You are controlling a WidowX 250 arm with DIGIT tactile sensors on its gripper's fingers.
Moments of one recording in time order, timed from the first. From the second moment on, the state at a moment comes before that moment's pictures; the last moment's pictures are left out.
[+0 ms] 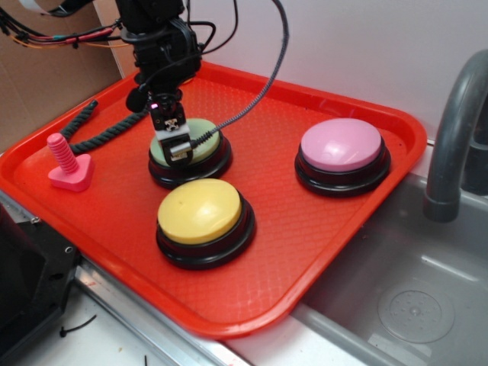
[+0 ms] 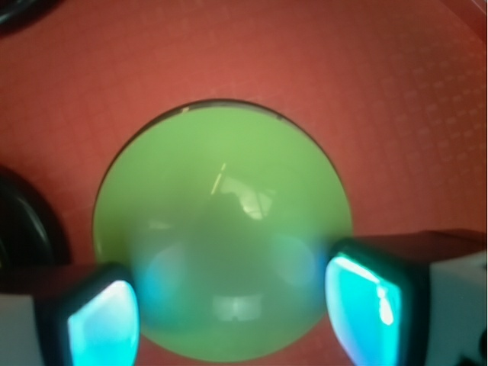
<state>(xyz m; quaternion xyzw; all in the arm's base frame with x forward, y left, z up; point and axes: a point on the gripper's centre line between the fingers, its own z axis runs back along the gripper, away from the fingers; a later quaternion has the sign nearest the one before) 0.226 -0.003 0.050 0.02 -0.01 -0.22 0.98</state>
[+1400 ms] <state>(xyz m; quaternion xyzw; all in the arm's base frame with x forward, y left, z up) 0.216 0.009 0.111 0.02 -0.03 -0.15 0.99</state>
